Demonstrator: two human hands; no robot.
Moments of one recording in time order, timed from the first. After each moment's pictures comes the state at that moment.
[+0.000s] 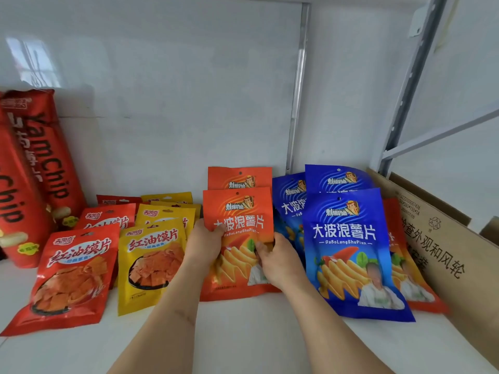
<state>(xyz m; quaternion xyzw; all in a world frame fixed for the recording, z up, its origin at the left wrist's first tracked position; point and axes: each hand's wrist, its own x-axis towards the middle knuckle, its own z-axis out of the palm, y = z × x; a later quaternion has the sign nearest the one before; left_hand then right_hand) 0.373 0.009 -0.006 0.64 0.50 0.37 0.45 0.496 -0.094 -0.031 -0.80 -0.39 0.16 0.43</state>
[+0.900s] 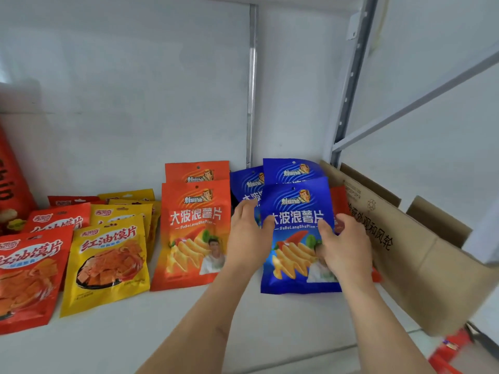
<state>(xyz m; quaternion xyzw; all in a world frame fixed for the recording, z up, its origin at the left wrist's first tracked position) 0.463 -0.114 0.011 0.78 0.31 0.41 0.35 0.589 -0.237 0.009 -0.85 -0.22 -0.06 0.47</state>
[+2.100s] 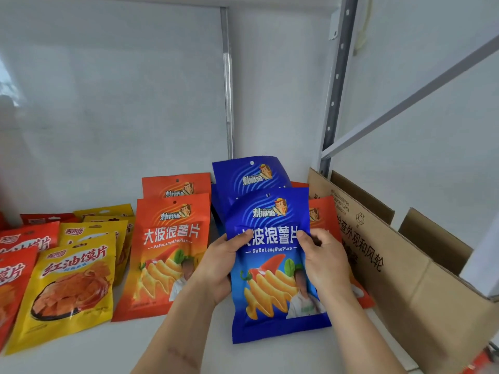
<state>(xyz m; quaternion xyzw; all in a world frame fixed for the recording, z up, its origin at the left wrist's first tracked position) 0.478 -0.109 0.007 0.45 0.27 0.27 0.81 0.624 -0.222 -0.006 -0.73 -0.29 0.06 0.62</state>
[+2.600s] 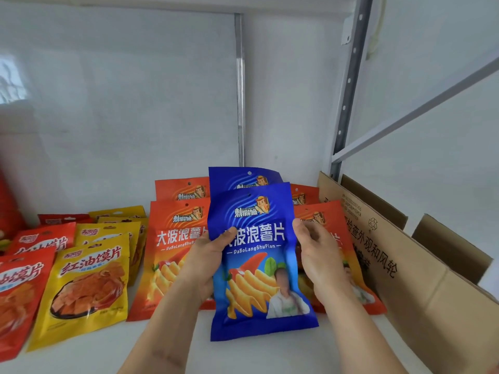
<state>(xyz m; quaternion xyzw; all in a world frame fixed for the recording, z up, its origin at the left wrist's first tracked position) 0.445 -0.081 0.015 0.49 0.32 0.35 0.74 0.602 -0.201 0.013 -0.69 -0.31 0.12 0.65</state>
